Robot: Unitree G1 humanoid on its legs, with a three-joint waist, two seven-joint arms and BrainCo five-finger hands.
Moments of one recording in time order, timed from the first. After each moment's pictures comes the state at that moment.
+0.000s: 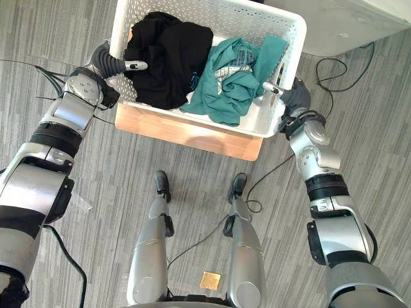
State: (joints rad) left arm -1.26 0.56 -0.34 0.97 0.12 0.08 0.02; right arm -0.87 -0.55 0.09 0.61 0.82 0.05 0.05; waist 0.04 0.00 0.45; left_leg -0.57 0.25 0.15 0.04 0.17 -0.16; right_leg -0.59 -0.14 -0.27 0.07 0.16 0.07
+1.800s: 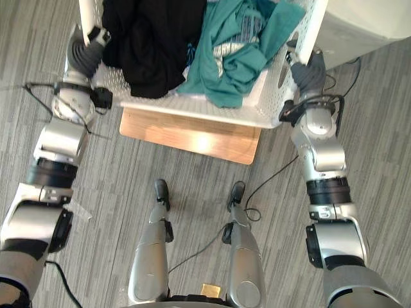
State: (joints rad) left arm -0.80 0.53 -0.08 0.28 -0.01 0.09 0.22; right arm -0.71 -0.50 -0.01 0.20 0.42 0.11 -0.19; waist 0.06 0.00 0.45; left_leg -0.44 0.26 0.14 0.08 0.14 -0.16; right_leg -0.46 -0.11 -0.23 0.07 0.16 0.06
